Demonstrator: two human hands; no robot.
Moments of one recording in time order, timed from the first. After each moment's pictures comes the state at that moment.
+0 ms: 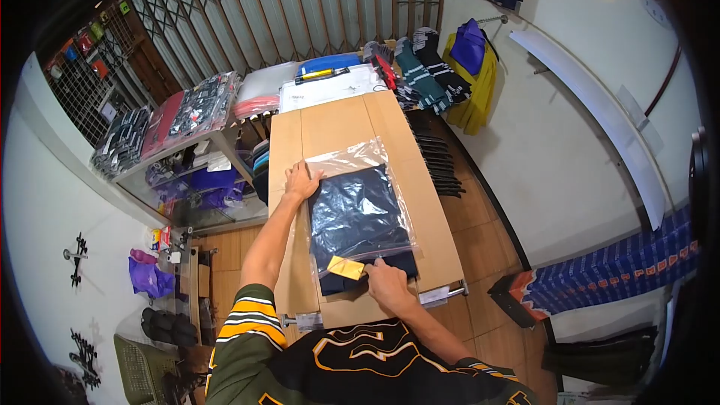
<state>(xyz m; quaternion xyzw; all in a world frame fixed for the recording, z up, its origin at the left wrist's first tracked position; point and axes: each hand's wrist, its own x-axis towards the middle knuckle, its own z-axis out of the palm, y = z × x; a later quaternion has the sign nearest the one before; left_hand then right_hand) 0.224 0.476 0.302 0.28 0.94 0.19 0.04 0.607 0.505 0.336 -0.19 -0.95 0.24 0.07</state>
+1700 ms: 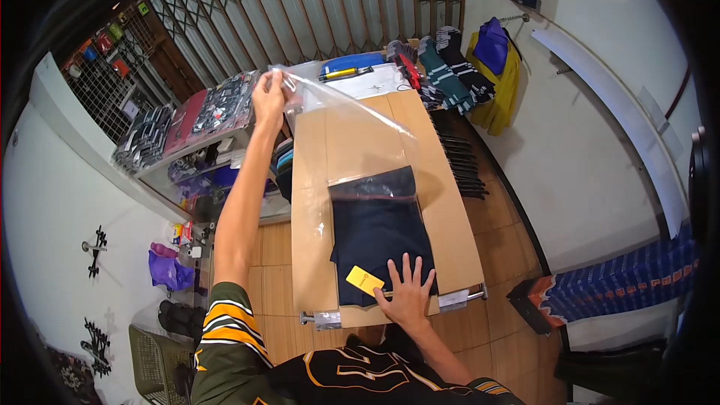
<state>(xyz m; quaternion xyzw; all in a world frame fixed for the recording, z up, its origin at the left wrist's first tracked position) 0.156 0.481 0.542 0.27 0.56 0.78 0.02 0.635 0.471 0.332 -0.24 -0.94 0.17 0.15</state>
